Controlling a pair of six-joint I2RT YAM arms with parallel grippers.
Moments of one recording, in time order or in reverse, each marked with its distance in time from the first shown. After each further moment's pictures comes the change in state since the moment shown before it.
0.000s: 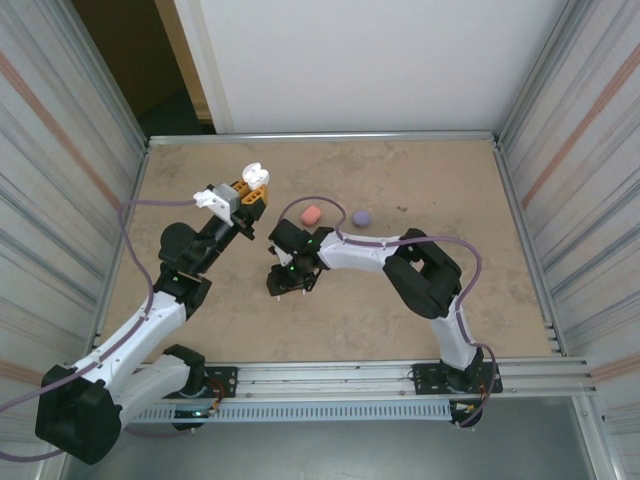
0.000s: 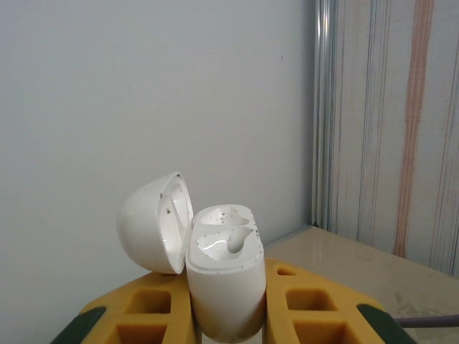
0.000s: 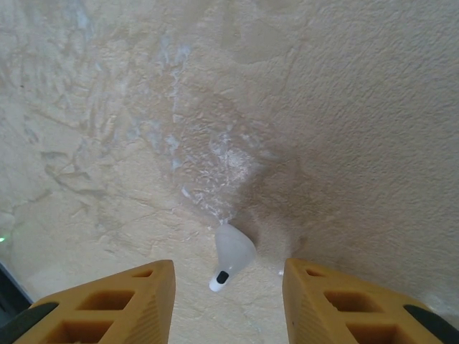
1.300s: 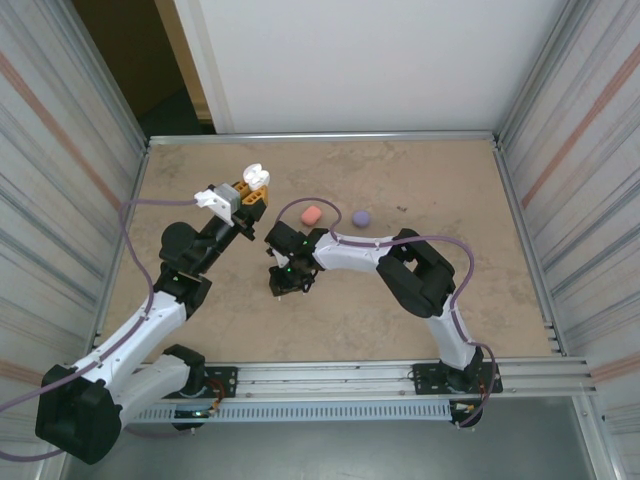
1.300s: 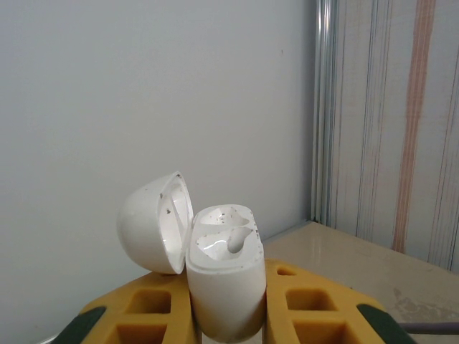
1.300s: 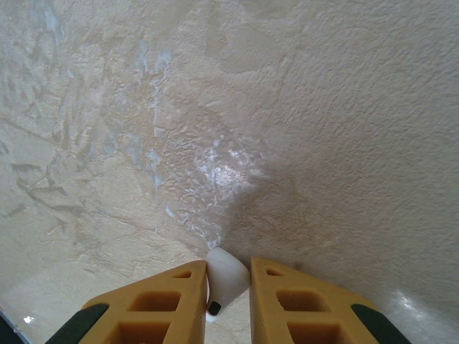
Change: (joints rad) left arm 0.000 0.002 0.000 -0.014 0.000 0.000; right arm 0.011 0.041 0.034 -0.014 0.028 -0.002
